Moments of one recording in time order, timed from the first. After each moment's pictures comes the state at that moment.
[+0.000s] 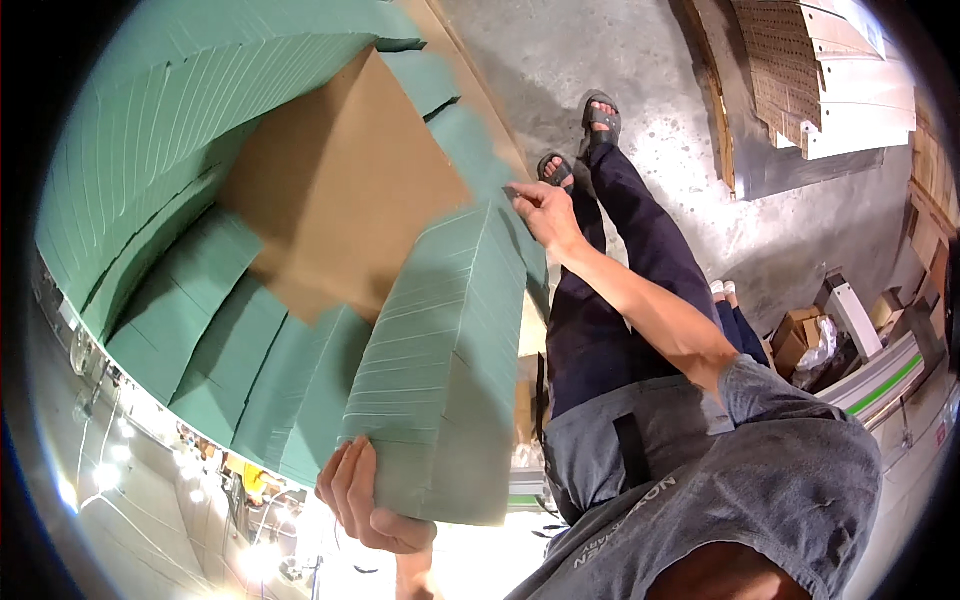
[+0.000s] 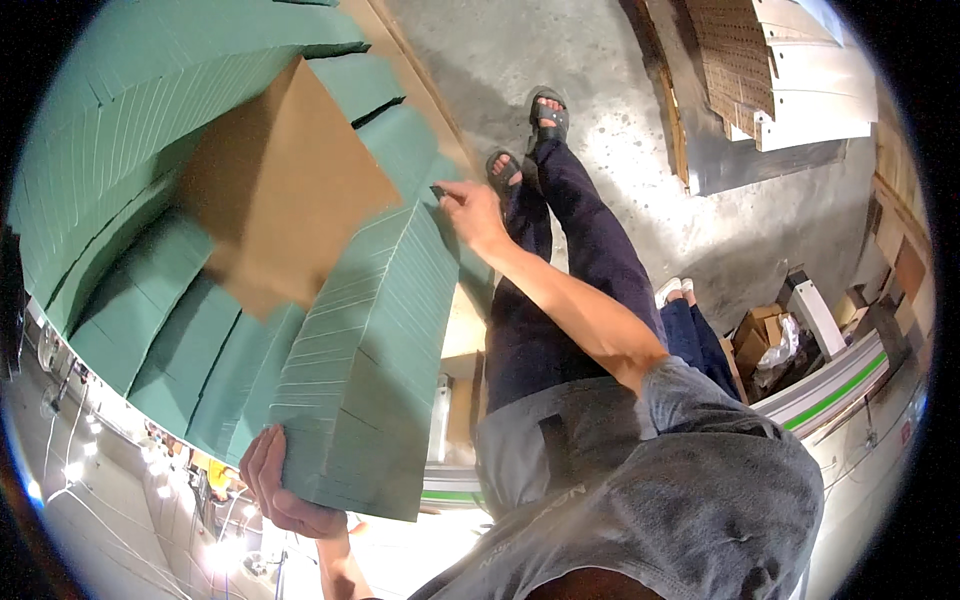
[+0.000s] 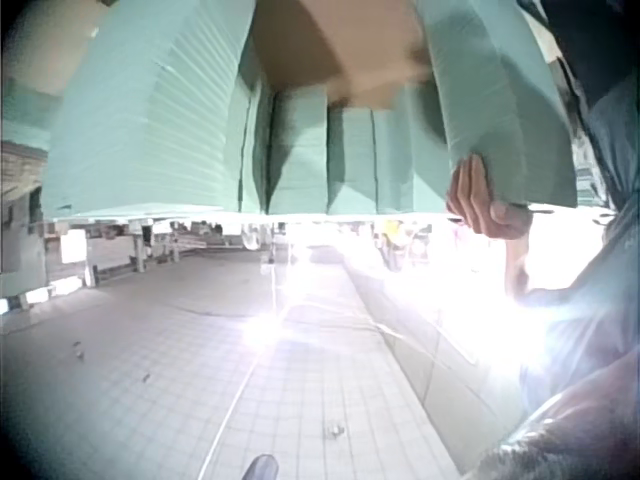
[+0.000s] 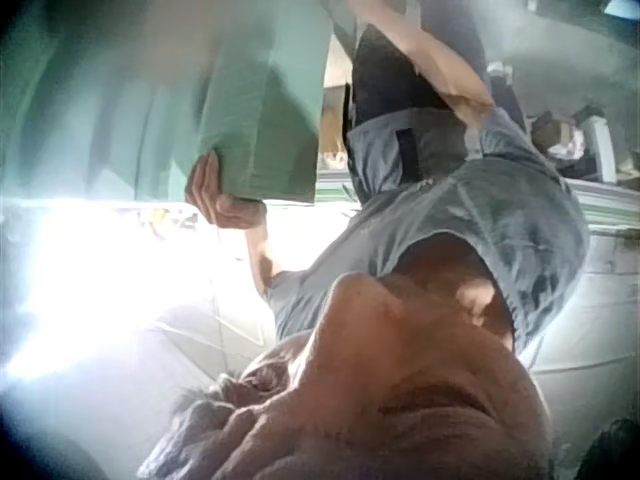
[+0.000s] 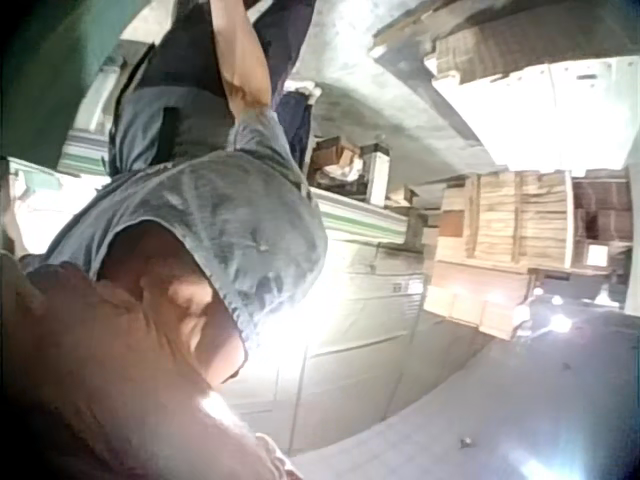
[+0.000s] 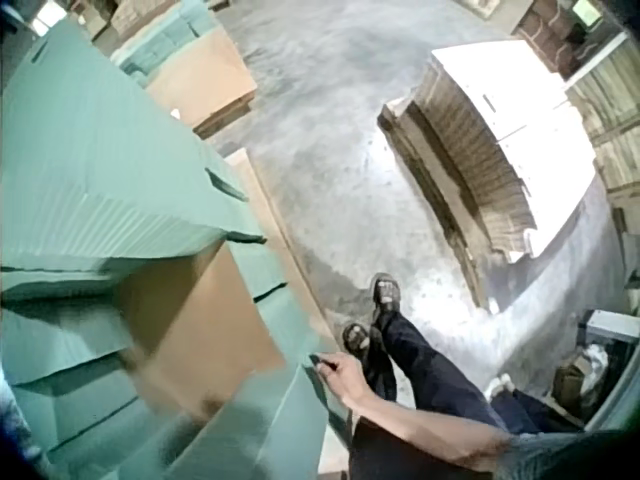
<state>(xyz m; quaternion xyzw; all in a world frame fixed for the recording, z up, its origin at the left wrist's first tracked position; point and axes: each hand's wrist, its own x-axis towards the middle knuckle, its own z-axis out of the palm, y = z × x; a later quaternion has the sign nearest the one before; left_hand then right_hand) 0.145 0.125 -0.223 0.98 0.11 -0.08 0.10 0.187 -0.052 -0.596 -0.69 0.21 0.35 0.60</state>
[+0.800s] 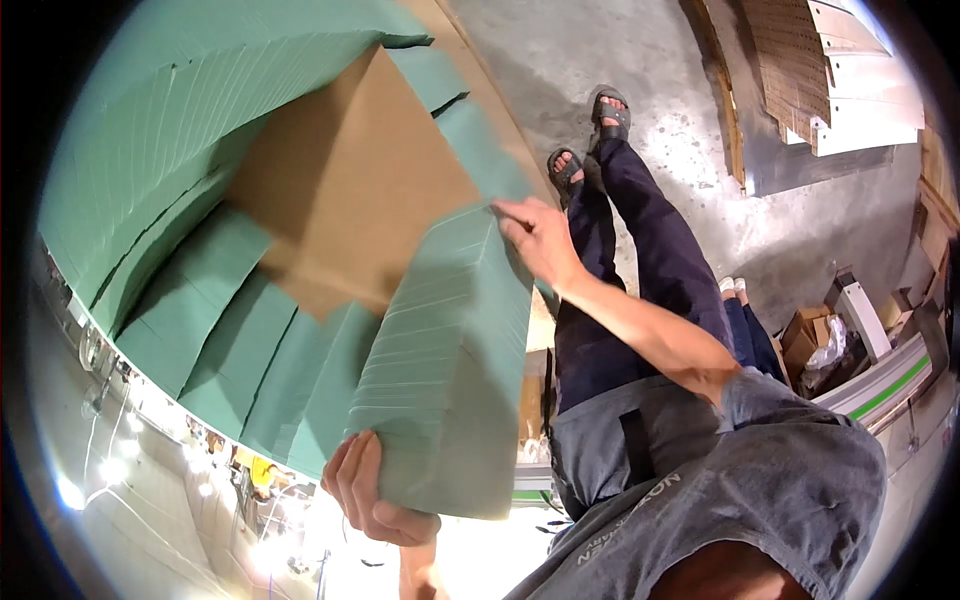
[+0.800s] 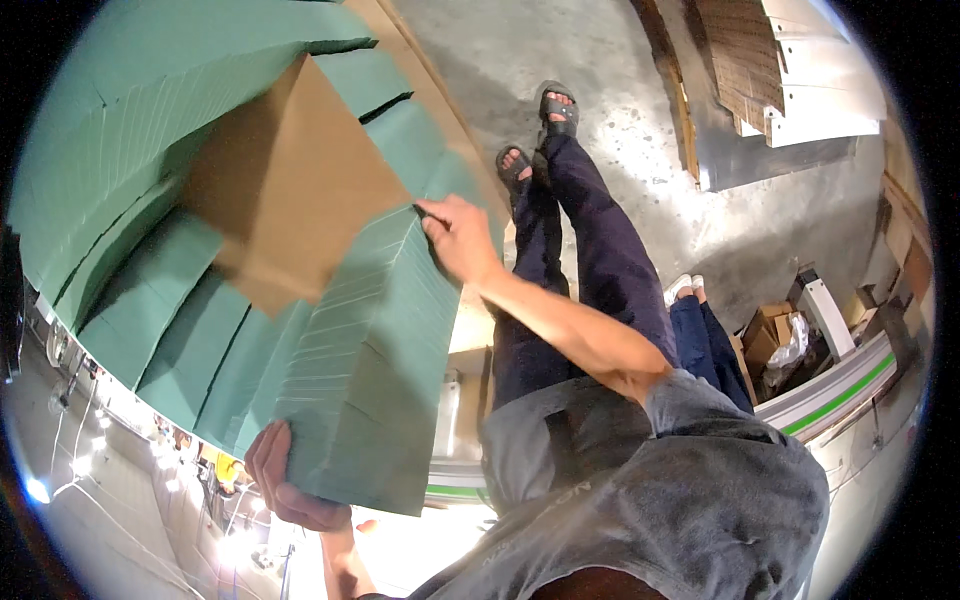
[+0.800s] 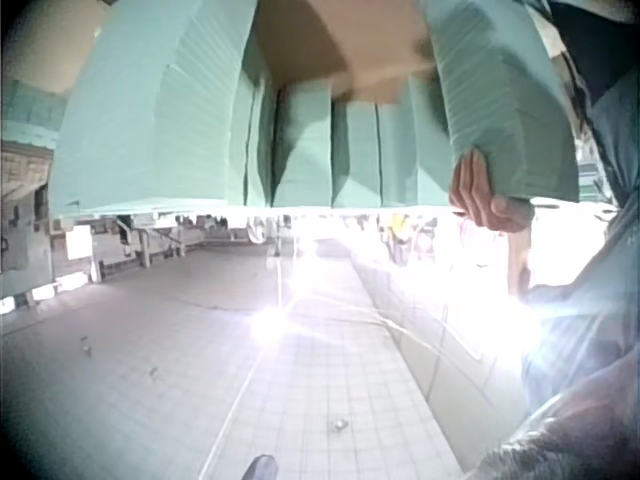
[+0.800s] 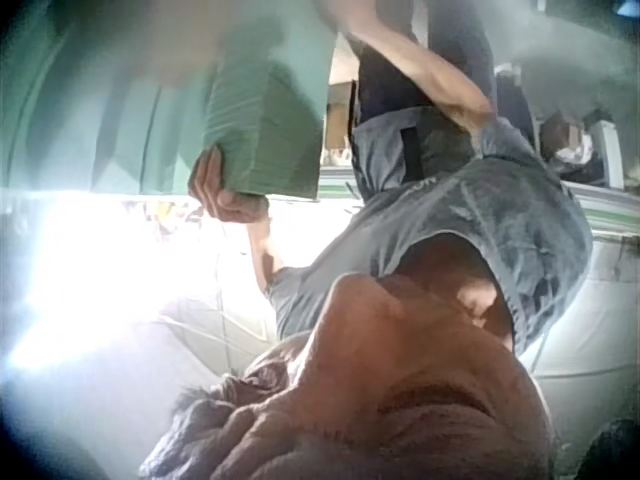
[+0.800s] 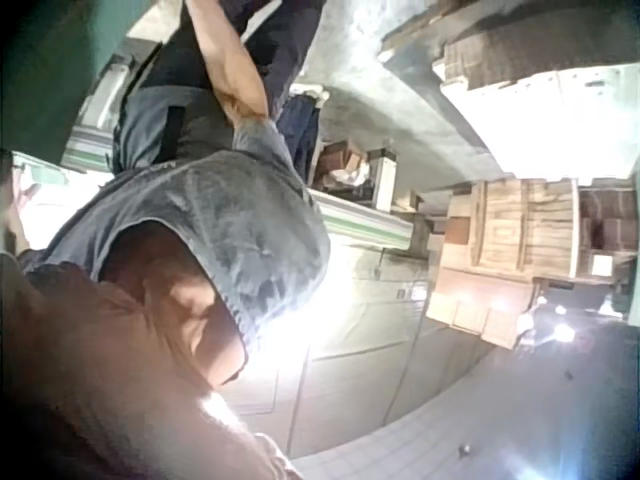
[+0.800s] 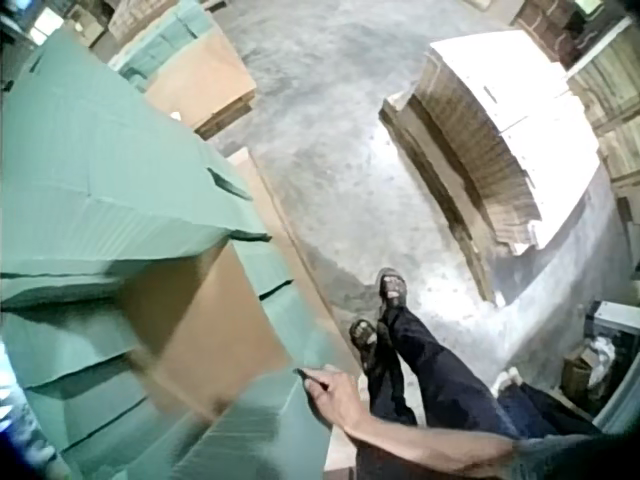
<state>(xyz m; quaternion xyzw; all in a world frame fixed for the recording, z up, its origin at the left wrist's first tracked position) 0.144 0.123 -0.223 0.99 0.12 -0.07 0.10 0.182 -0.039 -0.536 -0.74 0.12 0.29 0.60</state>
